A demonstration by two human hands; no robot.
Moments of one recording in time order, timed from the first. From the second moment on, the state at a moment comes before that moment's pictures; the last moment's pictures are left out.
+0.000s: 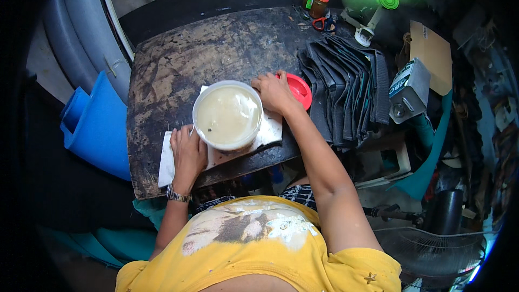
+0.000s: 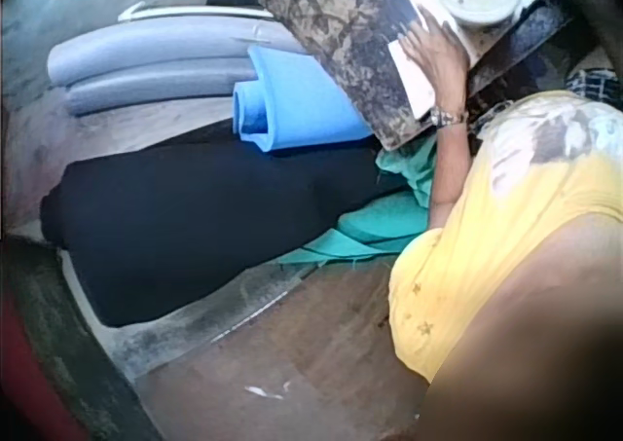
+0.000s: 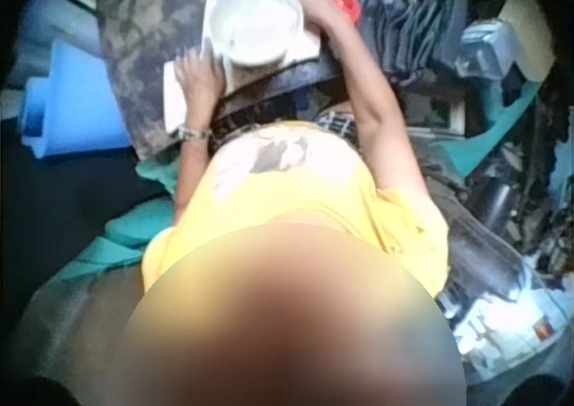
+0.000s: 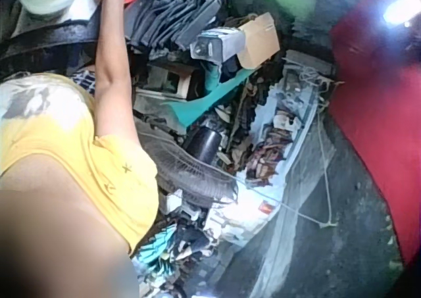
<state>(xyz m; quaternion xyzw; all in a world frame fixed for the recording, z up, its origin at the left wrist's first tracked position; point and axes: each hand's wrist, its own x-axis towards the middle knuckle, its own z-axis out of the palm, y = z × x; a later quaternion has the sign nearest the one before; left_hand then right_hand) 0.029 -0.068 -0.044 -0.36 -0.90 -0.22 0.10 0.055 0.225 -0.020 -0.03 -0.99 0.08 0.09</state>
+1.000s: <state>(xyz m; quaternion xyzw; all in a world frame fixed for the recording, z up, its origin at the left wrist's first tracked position) 0.062 -0.061 -0.035 -0.38 -0.77 -0.50 -0.09 0.295 0.354 0.124 -0.40 -0.82 -0.10 0.39</state>
